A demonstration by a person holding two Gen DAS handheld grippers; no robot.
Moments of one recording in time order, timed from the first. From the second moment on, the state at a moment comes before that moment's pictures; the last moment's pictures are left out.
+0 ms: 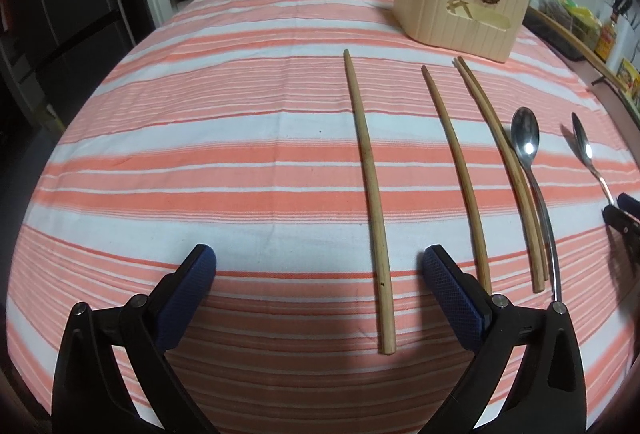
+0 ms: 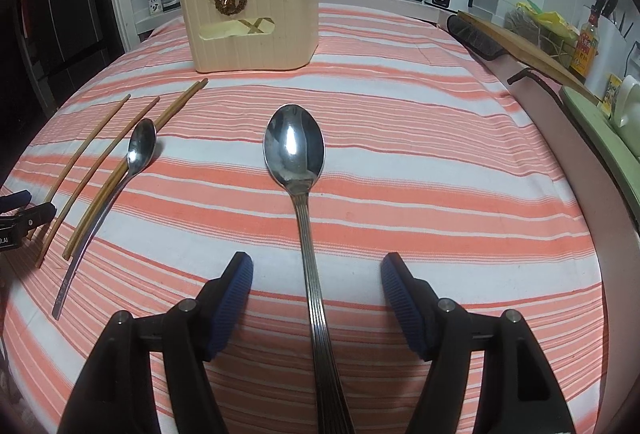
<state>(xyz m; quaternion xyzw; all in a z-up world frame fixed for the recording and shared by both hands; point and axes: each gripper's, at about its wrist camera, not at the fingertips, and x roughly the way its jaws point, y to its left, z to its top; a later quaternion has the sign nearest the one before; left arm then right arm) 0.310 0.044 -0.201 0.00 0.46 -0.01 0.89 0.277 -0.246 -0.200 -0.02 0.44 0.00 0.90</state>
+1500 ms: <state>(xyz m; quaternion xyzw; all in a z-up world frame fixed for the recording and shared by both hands) 0.258 0.023 -0.110 0.02 0.34 -0.06 0.94 0.310 -0.237 -0.125 0.00 0.35 0.10 0.93</state>
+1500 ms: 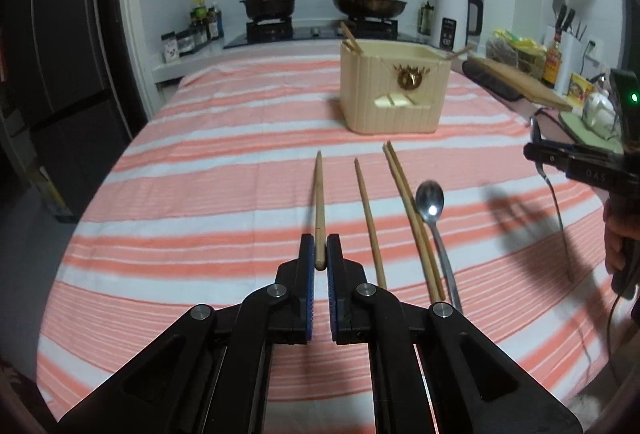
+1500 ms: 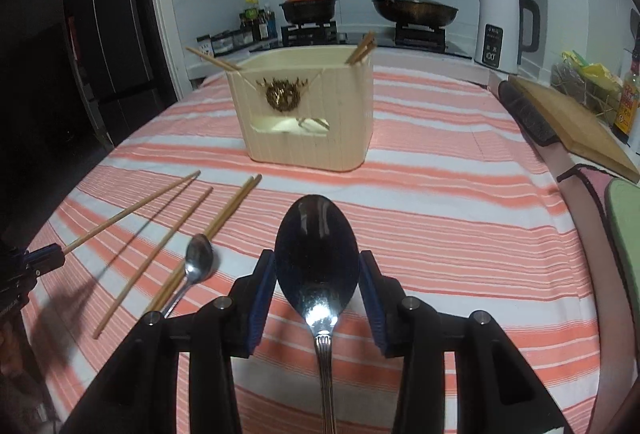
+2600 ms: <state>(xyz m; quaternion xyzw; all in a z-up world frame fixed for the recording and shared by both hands) 0.255 0.038 -0.008 -0.02 0.27 -0.11 0.96 0.267 -0.231 -0.035 0.01 0.23 0.11 0.97</state>
